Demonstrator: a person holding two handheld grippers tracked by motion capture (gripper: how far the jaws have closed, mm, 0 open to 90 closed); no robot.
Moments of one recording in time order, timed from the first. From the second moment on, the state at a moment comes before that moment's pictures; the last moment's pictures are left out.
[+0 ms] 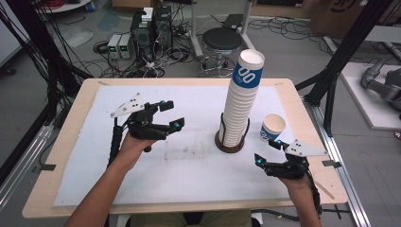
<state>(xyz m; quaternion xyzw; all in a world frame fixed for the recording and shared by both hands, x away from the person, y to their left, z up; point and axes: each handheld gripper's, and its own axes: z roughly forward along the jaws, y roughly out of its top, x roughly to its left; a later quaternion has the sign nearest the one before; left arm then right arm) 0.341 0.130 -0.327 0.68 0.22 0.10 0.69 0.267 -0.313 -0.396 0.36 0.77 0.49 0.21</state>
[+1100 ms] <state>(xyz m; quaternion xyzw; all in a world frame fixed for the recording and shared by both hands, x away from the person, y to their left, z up) 0.395 0.043 -0.224 0.71 0.15 0.10 0.68 0.268 -0.309 -0.396 0.34 0.77 0.50 0.20</state>
